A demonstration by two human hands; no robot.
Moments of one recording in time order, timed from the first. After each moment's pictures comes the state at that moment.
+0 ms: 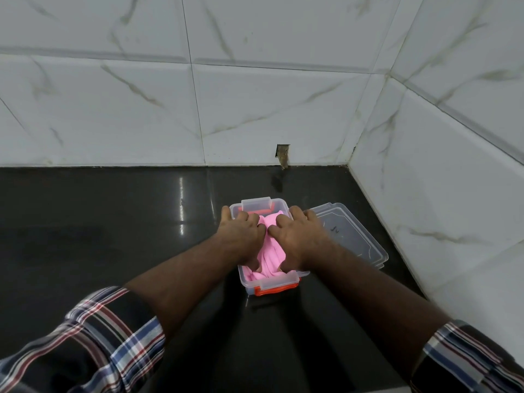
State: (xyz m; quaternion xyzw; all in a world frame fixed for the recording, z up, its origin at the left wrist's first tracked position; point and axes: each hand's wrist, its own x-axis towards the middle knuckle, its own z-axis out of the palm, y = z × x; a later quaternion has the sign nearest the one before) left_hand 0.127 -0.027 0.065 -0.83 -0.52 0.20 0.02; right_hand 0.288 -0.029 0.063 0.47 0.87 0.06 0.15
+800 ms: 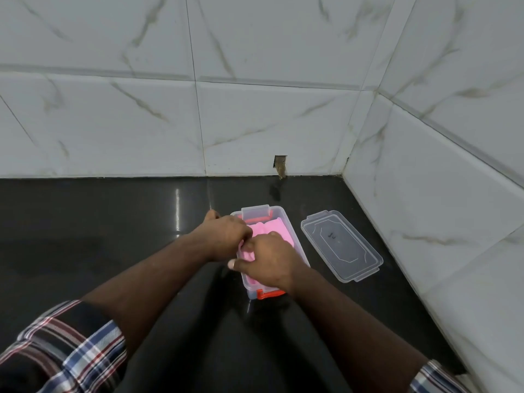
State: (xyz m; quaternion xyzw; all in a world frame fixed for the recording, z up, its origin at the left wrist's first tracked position) left_hand 0.076 -0.027 0.082 -0.87 -0.49 0.08 -0.03; right_hand 0.228 -0.070 0.070 0.57 0.80 -0.19 -0.05
